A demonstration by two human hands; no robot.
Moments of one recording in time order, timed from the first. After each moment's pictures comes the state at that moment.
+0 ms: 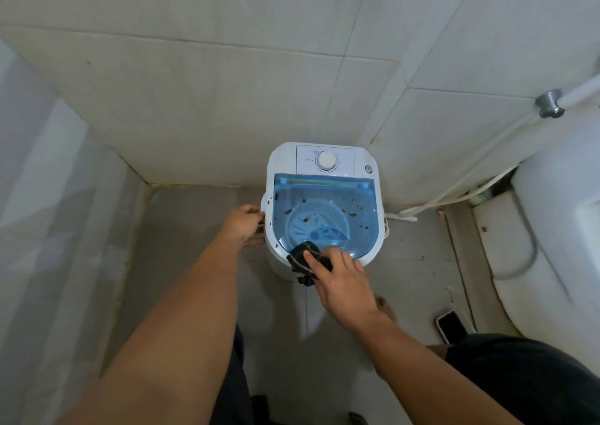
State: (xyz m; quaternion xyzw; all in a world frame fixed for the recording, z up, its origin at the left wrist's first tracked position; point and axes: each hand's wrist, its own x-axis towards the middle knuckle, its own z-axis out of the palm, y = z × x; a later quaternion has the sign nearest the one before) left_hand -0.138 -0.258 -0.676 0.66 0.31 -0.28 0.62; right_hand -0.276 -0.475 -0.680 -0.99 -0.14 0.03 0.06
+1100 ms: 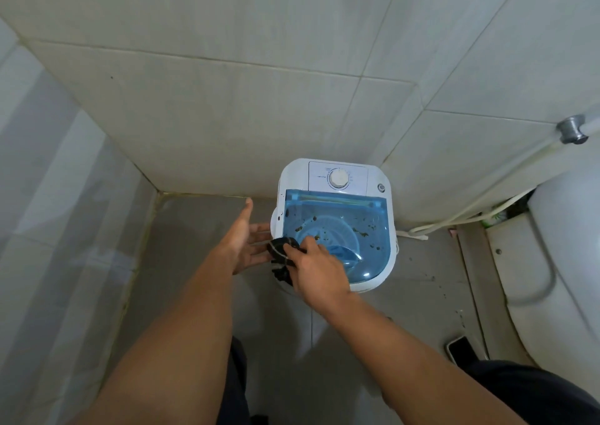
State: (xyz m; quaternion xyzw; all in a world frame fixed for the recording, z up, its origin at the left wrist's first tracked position) left_hand -0.135 -0.236 -0.669 0.53 0.33 -0.37 0.69; right_hand -0.206 -0.408 -0.647 -0.98 -0.11 0.14 0.10
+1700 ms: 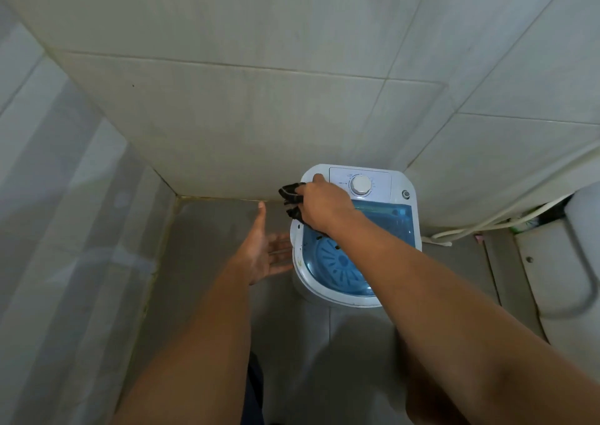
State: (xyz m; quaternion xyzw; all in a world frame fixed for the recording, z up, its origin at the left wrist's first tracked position) left_hand -0.133 -0.230 -0.668 0.51 0.32 -0.38 0.70; right_hand -0.057 -0.380 -0.634 -0.98 -0.11 0.17 0.07
